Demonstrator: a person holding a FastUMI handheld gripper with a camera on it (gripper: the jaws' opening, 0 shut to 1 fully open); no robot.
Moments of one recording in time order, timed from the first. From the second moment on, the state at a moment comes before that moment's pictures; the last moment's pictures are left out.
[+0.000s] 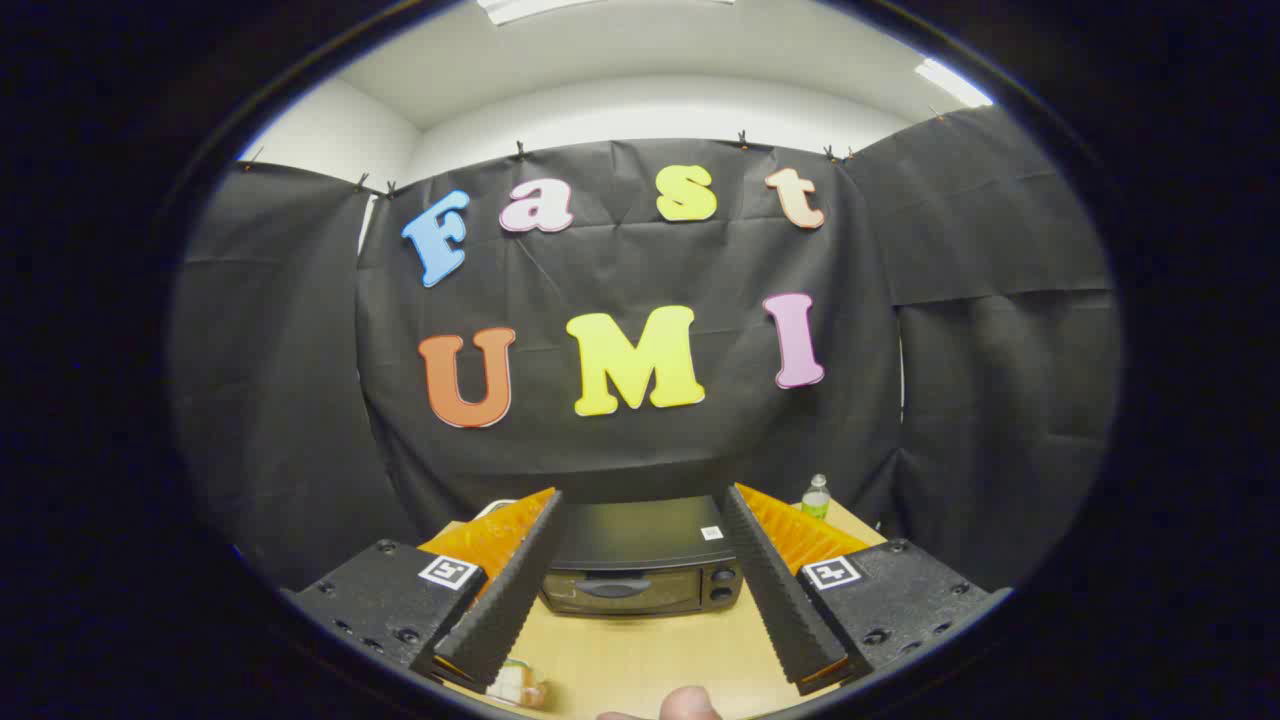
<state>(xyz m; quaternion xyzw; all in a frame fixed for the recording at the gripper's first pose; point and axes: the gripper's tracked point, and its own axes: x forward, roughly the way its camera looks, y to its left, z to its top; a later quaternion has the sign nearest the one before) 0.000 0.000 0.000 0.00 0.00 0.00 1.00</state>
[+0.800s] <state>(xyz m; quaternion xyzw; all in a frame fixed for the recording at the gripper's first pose) 0.011 0.000 -0.002 0.00 0.01 0.01 1.00</state>
